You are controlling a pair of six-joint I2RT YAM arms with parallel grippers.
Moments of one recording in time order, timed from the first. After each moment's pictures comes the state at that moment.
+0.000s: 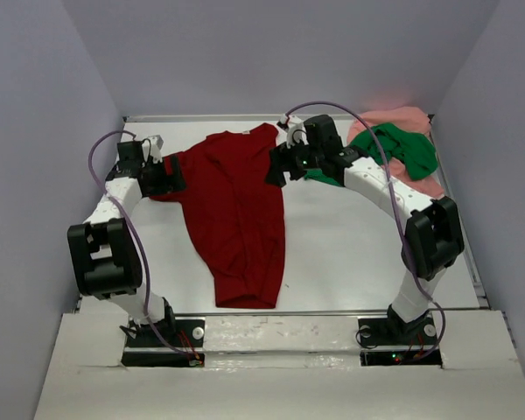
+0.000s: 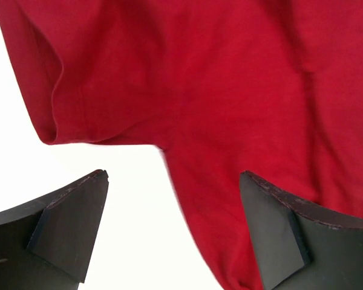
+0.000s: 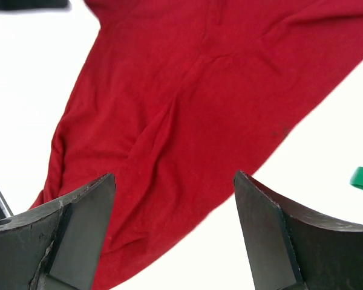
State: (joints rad) left arm 0.14 1.54 1.10 -0.38 0.32 -0.05; right arm 0.53 1.80 1.53 -0.35 -0.43 0.07
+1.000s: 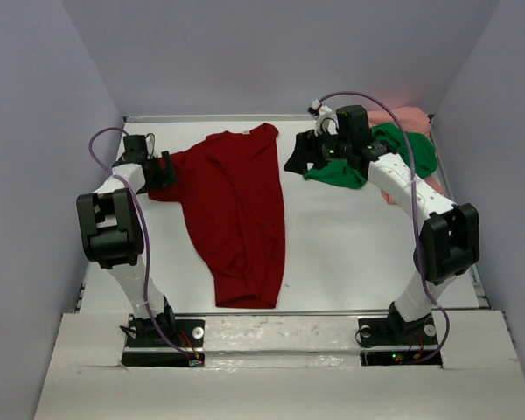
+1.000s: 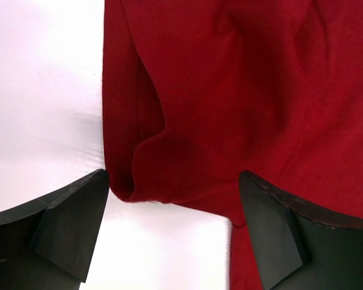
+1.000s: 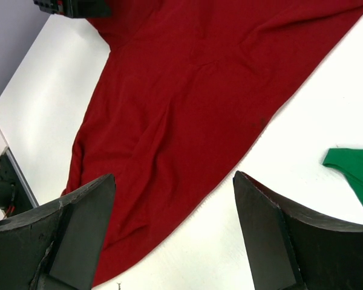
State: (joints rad) left arm 0.16 1.83 1.26 -0.33 0.03 -0.14; right arm 0.37 1.71 1.49 -0.34 -0.60 0.13
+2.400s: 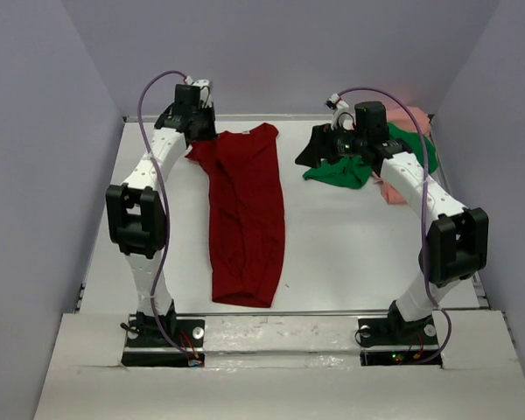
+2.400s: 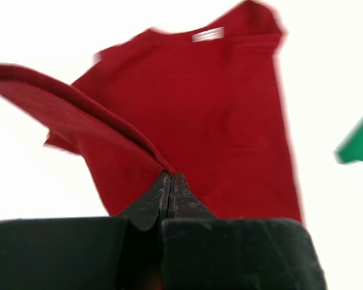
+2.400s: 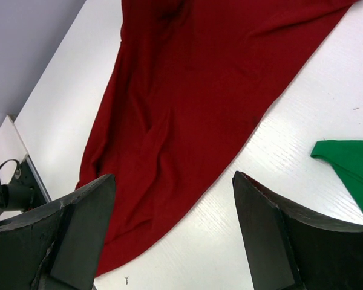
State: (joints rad) left arm -0.14 1.96 1.78 -0.51 0.09 -0.20; right arm 0.28 1.68 1.47 -0.34 -0.70 0.17
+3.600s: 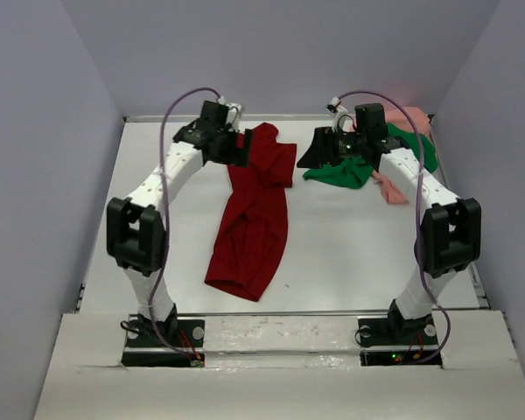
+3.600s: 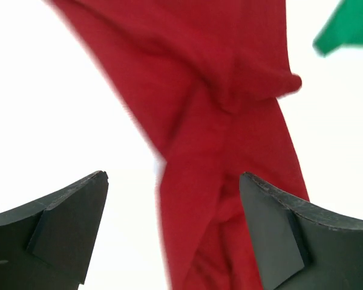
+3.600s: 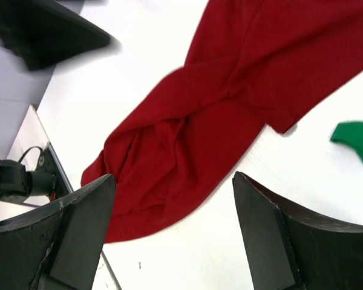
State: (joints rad) left arm -0.41 1.88 1.68 -0.66 0.05 -0.11; right arm 0.23 1.74 1.50 -0.38 -0.79 0.18
